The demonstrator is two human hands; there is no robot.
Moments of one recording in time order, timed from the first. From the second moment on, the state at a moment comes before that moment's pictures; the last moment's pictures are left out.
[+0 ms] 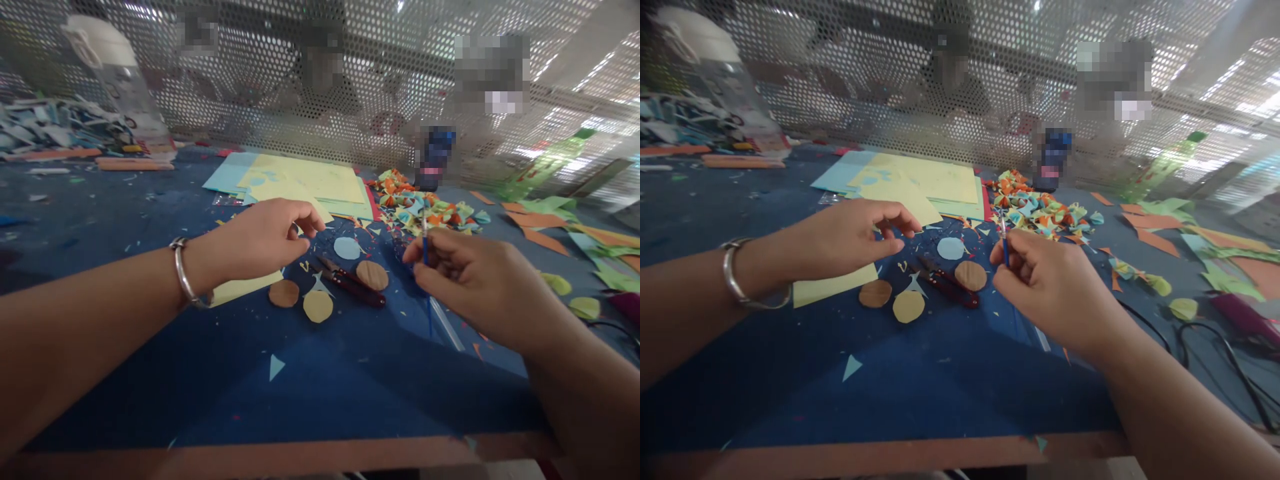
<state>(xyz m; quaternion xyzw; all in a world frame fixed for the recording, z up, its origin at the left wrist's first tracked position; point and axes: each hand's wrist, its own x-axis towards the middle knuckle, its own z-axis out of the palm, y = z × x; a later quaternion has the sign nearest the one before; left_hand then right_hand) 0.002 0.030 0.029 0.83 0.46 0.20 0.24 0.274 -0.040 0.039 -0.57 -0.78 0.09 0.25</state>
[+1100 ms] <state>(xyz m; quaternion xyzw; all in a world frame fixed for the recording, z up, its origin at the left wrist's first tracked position) 0.070 0.076 0.020 0.84 0.45 0.16 0.27 0.269 -0.034 0.024 -0.55 -0.80 0.08 0.23</state>
